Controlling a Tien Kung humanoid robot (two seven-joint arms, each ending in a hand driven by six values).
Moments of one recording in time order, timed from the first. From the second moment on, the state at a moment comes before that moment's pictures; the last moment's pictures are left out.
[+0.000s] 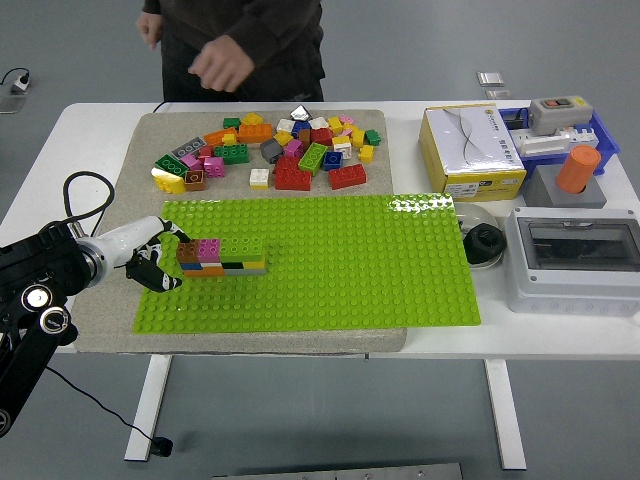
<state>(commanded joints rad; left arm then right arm) -0.35 0.28 -1.25 -1.55 1.87 -0.59 0.60 0.07 -0.12 1.82 0.18 -1.70 -0.12 -0.12</state>
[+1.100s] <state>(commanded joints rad) -0.33 0.26 -1.23 -1.55 1.89 -0.58 0.60 0.08 -0.12 1.82 0.18 -1.69 -0.12 -0.12</state>
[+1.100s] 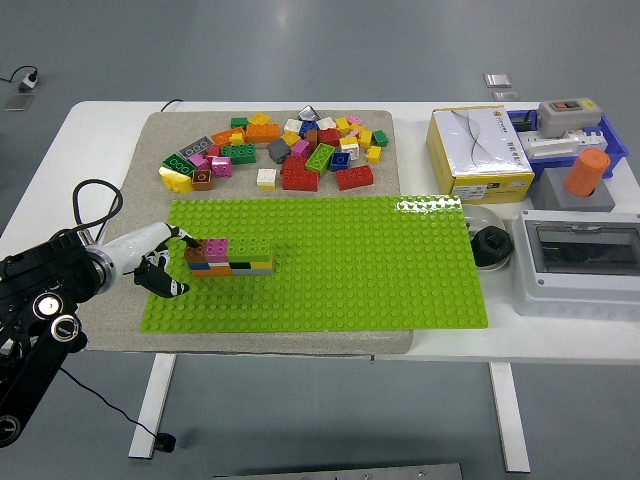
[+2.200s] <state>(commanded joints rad) -0.35 0.47 -1.30 -1.53 1.90 -0.41 0.39 0.08 -0.11 1.77 0.18 -1.64 -0.11 -0.14</state>
